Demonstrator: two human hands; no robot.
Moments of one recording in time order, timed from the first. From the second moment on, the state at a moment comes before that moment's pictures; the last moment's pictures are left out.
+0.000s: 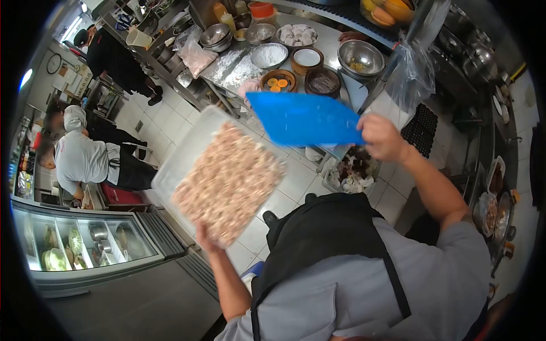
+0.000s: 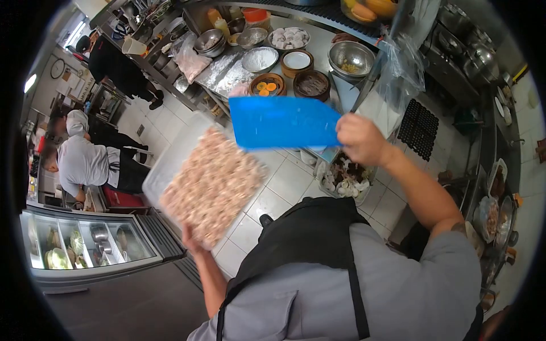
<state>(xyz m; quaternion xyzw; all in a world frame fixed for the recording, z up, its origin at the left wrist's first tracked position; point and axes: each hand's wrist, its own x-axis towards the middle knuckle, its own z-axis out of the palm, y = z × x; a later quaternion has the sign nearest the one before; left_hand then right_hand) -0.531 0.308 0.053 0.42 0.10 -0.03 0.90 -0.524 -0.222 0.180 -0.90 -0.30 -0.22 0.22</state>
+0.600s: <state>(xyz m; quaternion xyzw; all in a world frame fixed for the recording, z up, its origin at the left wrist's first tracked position) -0.479 0.196 0.000 0.45 0.08 -0.18 0.87 -0.544 -0.190 -0.024 -0.94 -0.08 -0.25 0.19</state>
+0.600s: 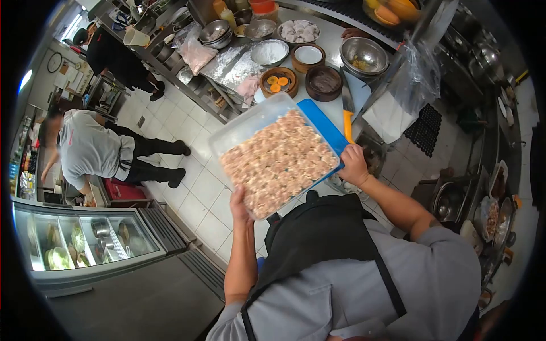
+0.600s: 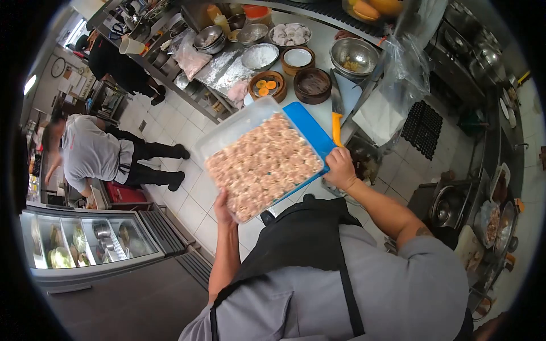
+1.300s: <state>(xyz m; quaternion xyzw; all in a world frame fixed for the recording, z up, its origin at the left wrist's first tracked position) -0.466 0.119 -0.004 0.56 0.09 -0.13 0.81 -0.577 -0.175 -0.062 -0.95 0.04 -0.16 0.27</state>
